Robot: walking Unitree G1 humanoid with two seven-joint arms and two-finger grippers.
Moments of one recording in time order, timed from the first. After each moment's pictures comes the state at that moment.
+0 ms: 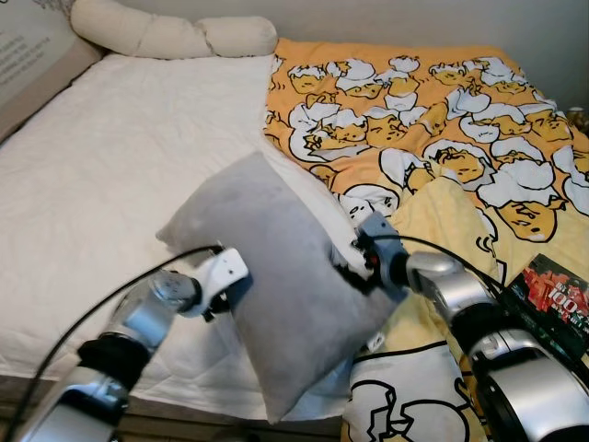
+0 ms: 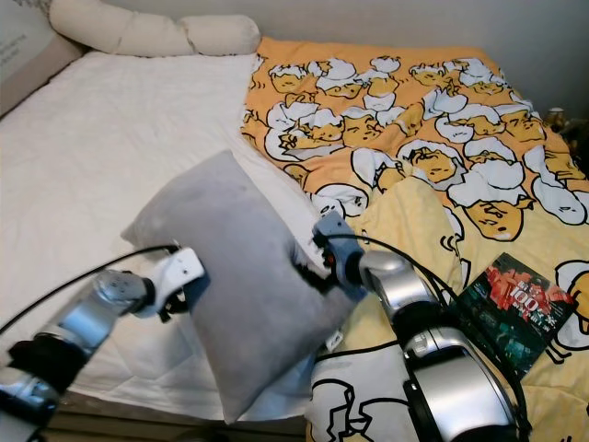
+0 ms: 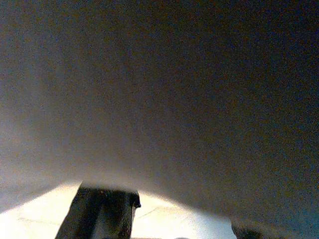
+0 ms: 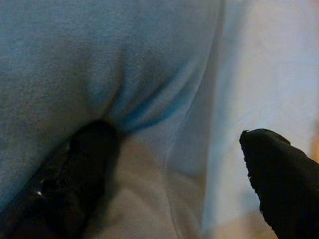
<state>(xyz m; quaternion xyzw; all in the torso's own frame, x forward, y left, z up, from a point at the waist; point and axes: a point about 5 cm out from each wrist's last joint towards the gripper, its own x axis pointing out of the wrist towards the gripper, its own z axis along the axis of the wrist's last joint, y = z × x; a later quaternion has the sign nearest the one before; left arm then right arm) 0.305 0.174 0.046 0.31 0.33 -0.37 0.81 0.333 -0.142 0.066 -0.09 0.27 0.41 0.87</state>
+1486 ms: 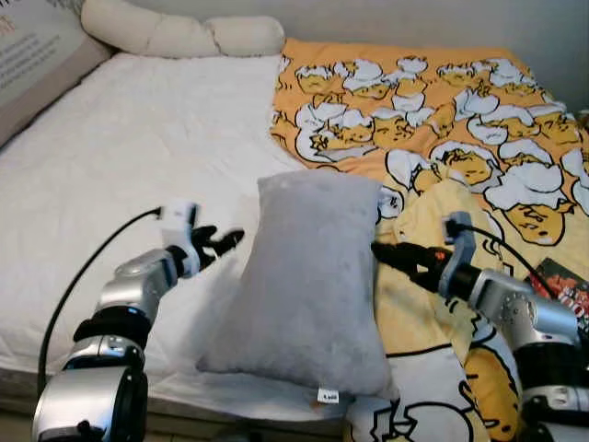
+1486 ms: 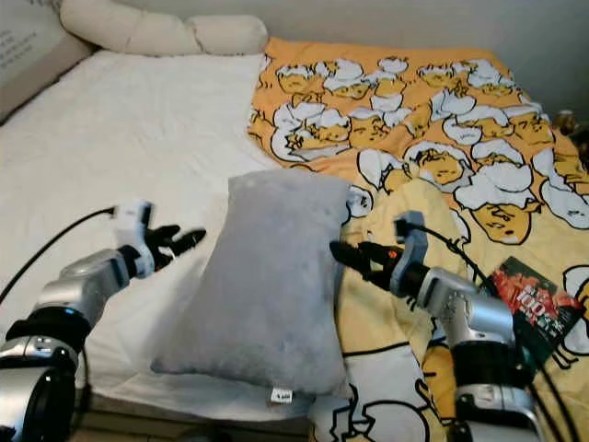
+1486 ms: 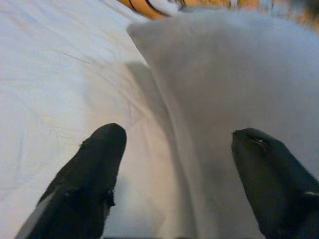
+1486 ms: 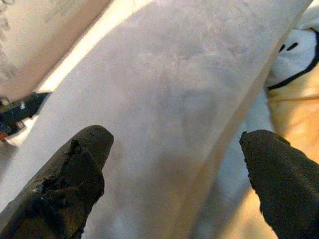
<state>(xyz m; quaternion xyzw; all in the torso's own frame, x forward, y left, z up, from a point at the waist) 0.340 0.204 0.076 -0.16 0.19 -0.20 0.95 0.304 -0.204 0.086 0.25 0.23 0.28 0.90</state>
